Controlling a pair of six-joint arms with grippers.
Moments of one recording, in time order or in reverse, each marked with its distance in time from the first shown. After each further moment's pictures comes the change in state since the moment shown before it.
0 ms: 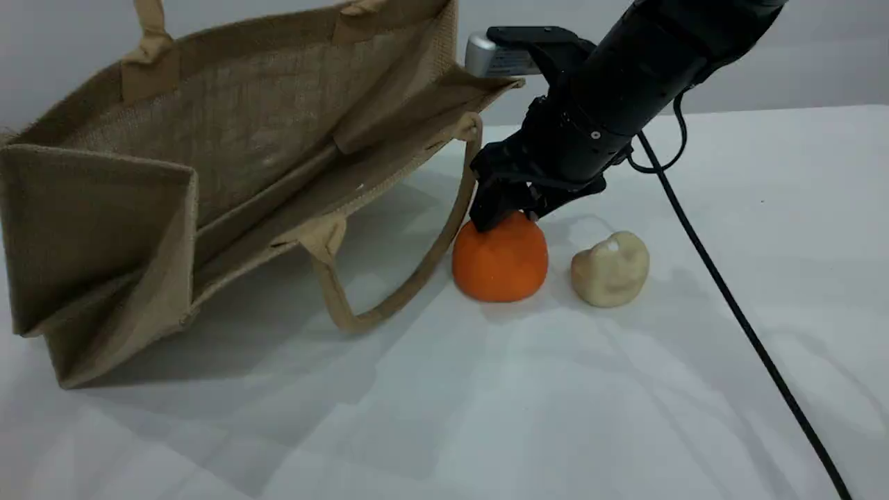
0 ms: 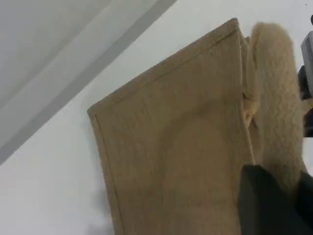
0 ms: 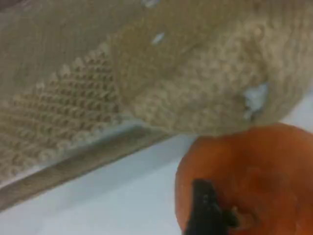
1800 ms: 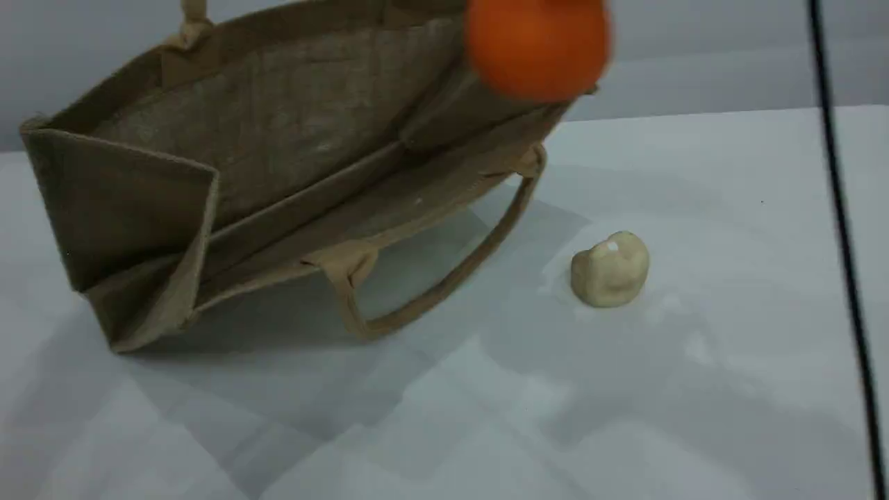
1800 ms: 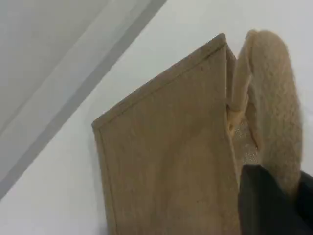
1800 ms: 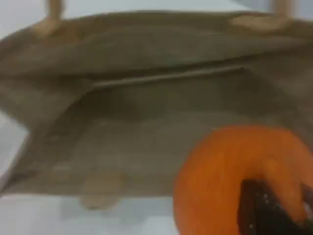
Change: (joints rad) left arm -0.048 0.000 0.000 -0.128 0.000 0.140; right arm 0.099 -0.735 0.339 -0.250 0.028 0.241
